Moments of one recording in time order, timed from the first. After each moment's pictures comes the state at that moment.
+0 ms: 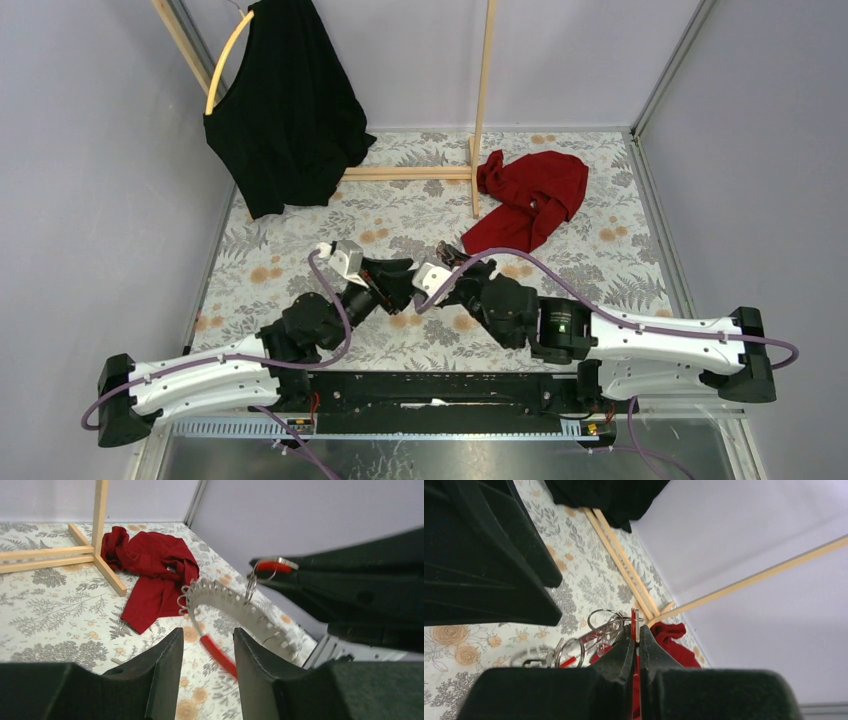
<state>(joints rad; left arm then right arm) -1.18 0.66 0.42 0.41 -0.43 -0.40 1.40 1.09 0.94 -0.07 0.74 -0.62</state>
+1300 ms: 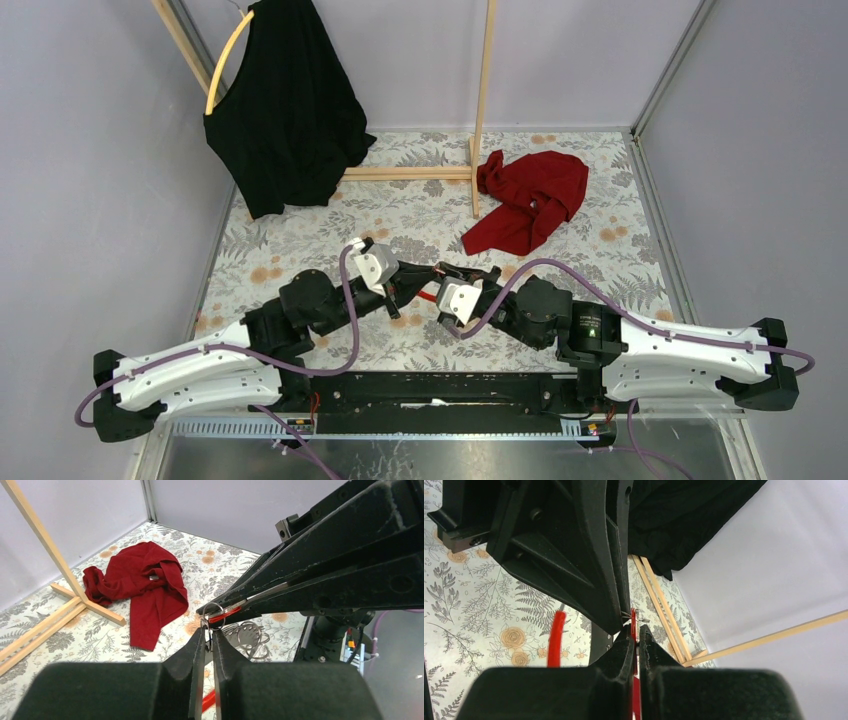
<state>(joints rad) -1.18 0.73 0.72 0.07 -0.10 -0.02 1.39 0.92 0.87 -0.05 0.41 -0.65</state>
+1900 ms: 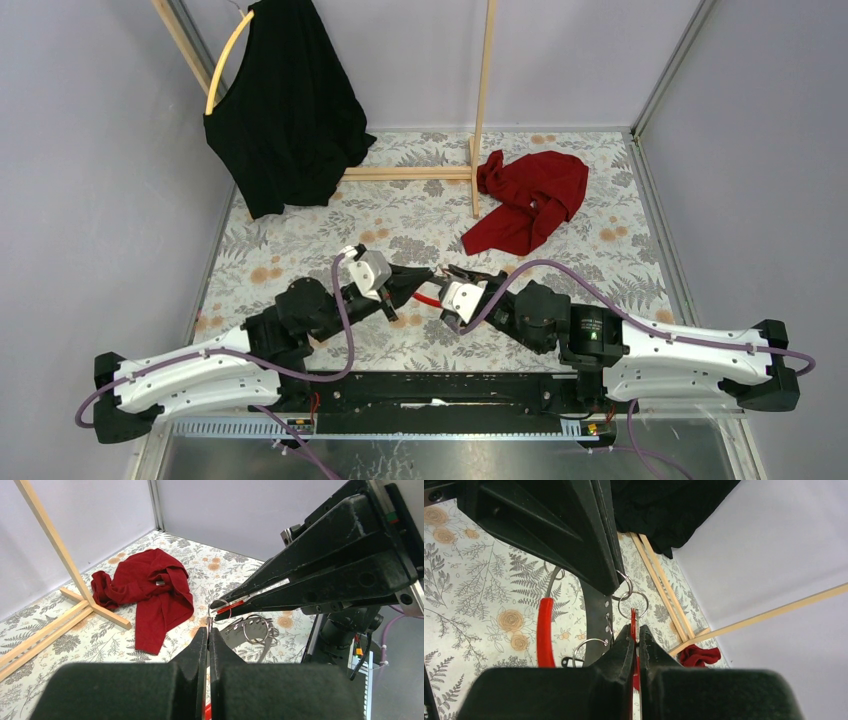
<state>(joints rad) -1.19 0.69 0.65 0.14 -0.14 0.01 1.39 0.89 0.83 -0.09 0.49 -0.61</state>
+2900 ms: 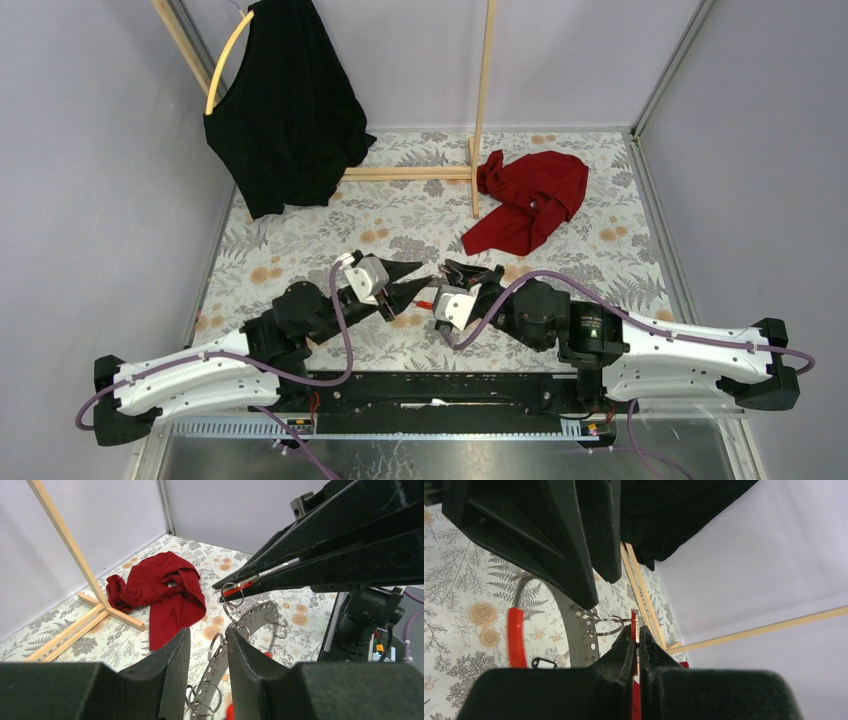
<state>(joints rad) -1.20 0.65 0.59 0.18 -0.15 0.07 1.40 0.91 0.86 -0.10 0.47 -0.77</state>
